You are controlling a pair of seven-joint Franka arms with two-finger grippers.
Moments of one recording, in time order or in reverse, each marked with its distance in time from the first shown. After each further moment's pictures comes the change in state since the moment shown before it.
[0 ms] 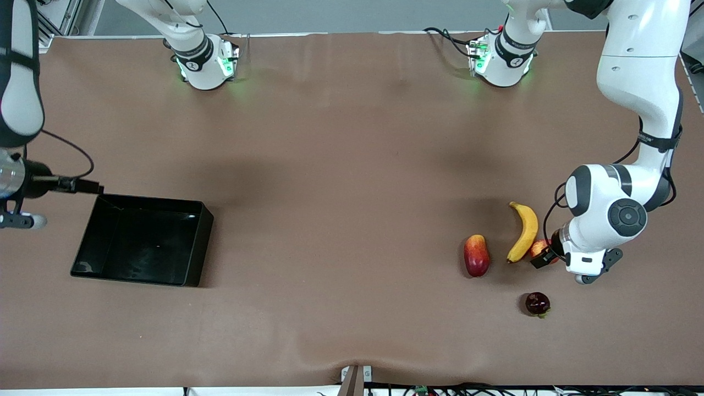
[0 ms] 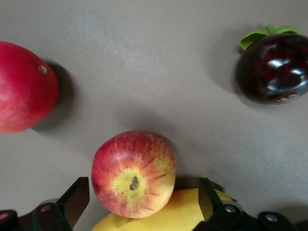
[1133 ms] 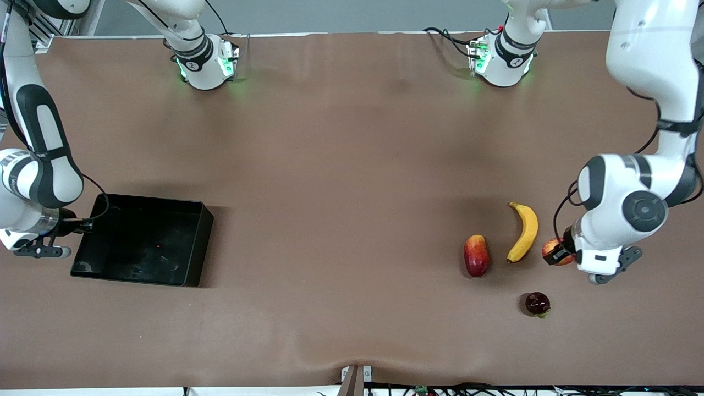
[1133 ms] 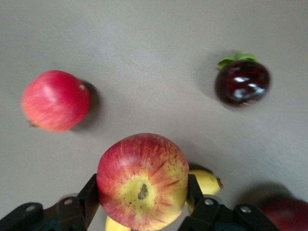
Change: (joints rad) left arm -0.012 -0.135 -0.016 0.056 0.036 -0.187 -0.007; right arm -0.168 0.338 -0.003 -0.110 0.000 0.542 -0.223
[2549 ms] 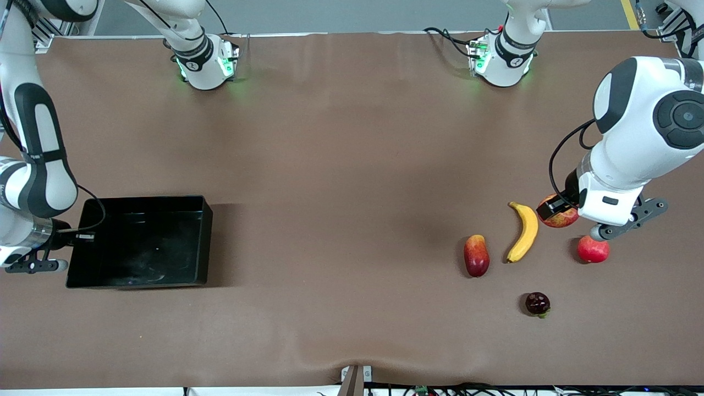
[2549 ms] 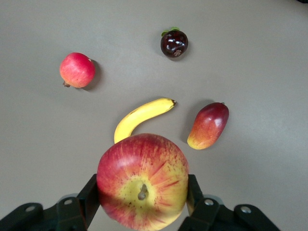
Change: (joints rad) left arm -0.004 -0.239 -0.170 0.097 0.004 -0.359 0.016; right arm 0.081 -0.031 0.025 0.157 0.000 -0.142 -0.014
